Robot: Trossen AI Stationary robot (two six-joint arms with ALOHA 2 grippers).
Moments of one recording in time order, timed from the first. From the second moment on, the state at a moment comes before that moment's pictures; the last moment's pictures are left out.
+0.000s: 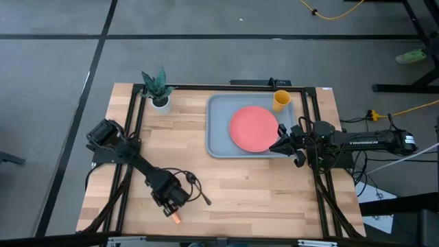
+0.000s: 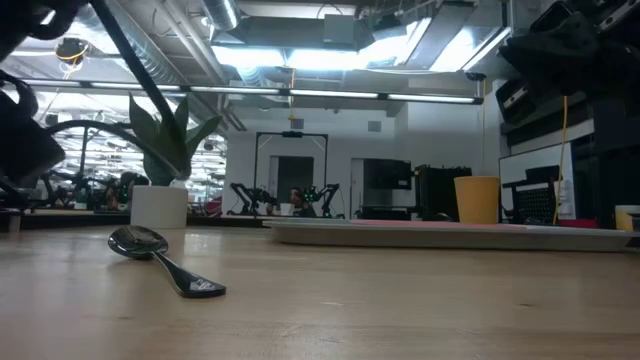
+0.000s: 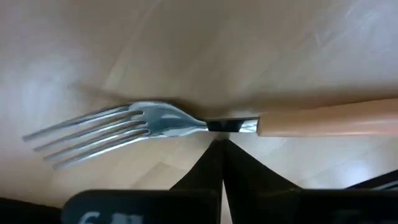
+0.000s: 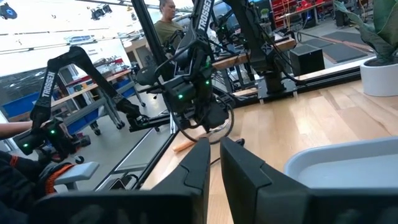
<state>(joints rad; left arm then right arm) -0.61 1.79 0.97 -0.73 0.38 -1.32 -0.10 0.52 0.09 0.49 -0.39 0.36</state>
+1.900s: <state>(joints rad) -0.44 1.81 0.99 -0.32 0.35 -1.18 -0.10 0.52 0.09 0.42 -0.40 0.36</state>
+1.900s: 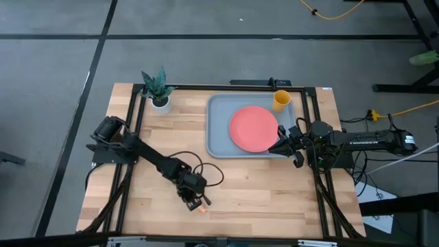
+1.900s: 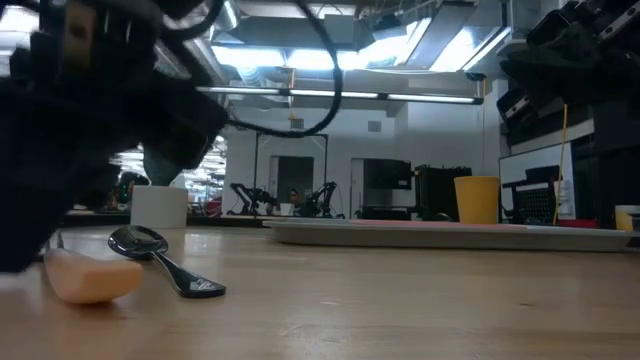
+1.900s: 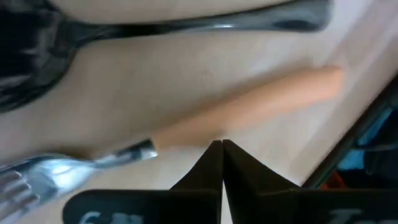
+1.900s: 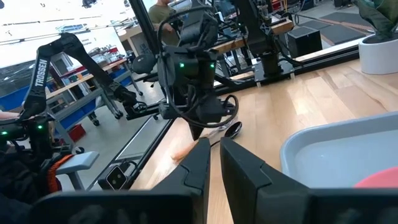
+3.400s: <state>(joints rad) -0.29 1.91 1.12 -0.52 0.32 -0.98 -0.10 0.52 0.09 0.38 -0.42 0.37</state>
